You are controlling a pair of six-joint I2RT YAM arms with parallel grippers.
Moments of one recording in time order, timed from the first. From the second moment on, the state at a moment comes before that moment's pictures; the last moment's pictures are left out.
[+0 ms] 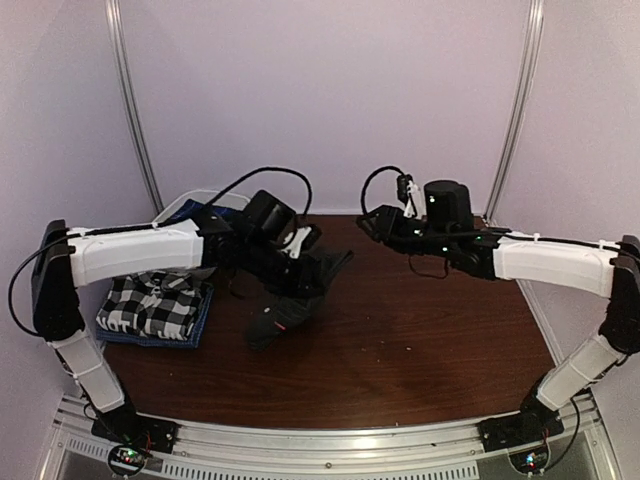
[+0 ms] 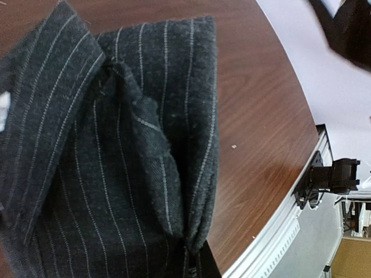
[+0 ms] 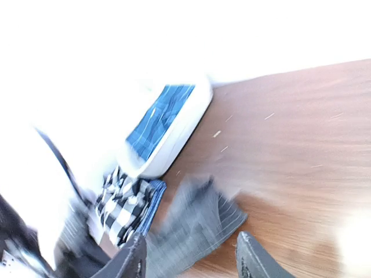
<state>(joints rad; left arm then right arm) -0.80 1.65 1.36 -0.52 0.33 -0.53 0.71 1.59 1.12 0.16 -0.14 0.75</state>
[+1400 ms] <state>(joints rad) -0.59 1.89 1.15 -0.42 0.45 -0.32 0.88 1.48 0.57 0.05 0.04 0.95</state>
